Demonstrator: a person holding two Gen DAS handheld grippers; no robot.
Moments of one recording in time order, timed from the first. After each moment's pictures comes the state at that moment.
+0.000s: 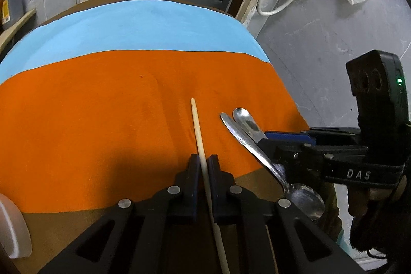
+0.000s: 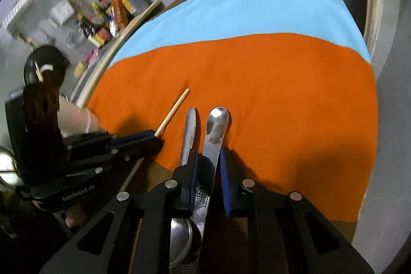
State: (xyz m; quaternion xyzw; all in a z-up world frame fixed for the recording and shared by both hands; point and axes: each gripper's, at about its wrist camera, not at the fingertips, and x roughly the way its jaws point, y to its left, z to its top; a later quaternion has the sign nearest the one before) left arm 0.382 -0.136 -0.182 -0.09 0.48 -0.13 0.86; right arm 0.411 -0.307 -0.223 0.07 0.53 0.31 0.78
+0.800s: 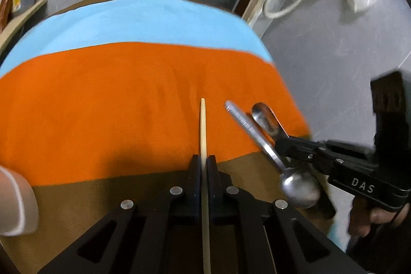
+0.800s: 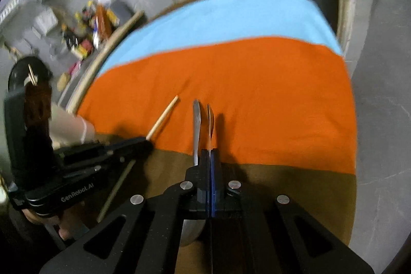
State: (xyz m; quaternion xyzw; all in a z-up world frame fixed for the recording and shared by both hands) left arm 0.357 -0.115 -0.168 -0.13 0.48 -0.12 0.86; right arm 0.374 -0.309 -0.194 0.10 0.51 0.23 0.82
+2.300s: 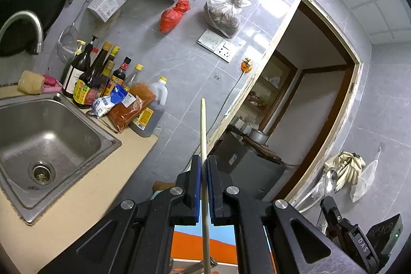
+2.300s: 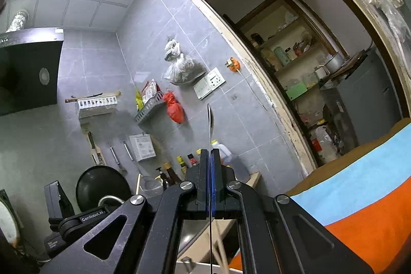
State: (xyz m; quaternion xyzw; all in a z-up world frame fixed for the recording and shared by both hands) left arm 0.227 0.205 -0.028 -0.28 0.04 0.06 0.96; right arm 0.299 -0.069 -0.054 0.27 0.03 0.32 0.91
